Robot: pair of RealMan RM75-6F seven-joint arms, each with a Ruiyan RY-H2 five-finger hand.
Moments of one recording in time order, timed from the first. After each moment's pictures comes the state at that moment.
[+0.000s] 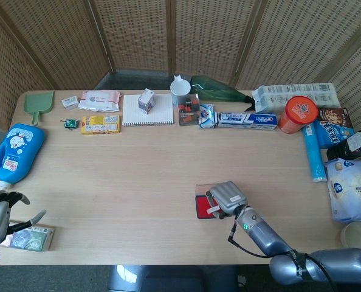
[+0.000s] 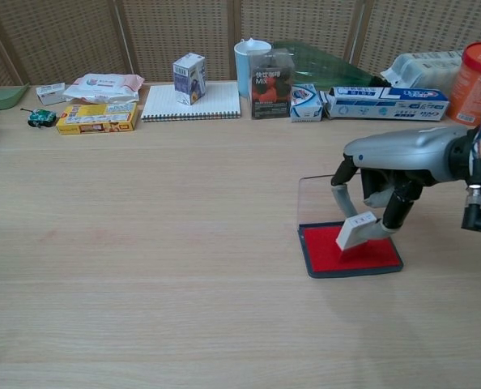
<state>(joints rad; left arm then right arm) -0.05 -1.20 -0.04 -1.62 1.40 1.44 0.08 0.94 -1.33 -0.02 -1.89 -0.72 0.92 -0.54</state>
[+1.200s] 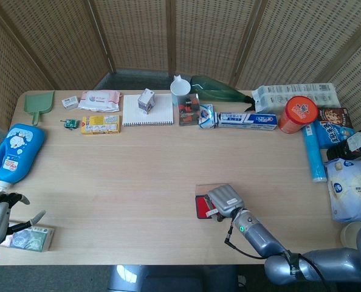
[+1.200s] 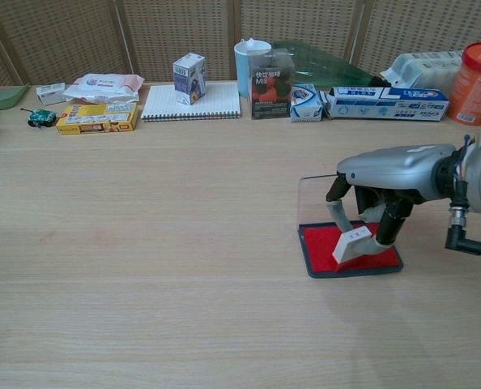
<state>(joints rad) -0.05 -1.21 -0.04 -1.59 1.39 1.43 0.06 0.94 -1.39 -0.03 -1.85 -0.70 0.93 -0.58</state>
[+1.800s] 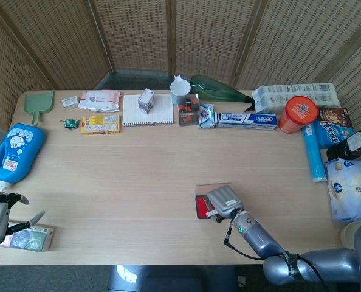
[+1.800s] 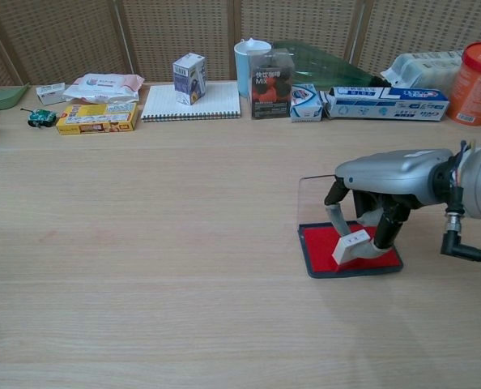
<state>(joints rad) -0.05 -1.22 -0.03 -1.58 1.39 1.43 0.05 0.93 -1.41 -0.03 -1.85 -0.69 0.93 -0.59</state>
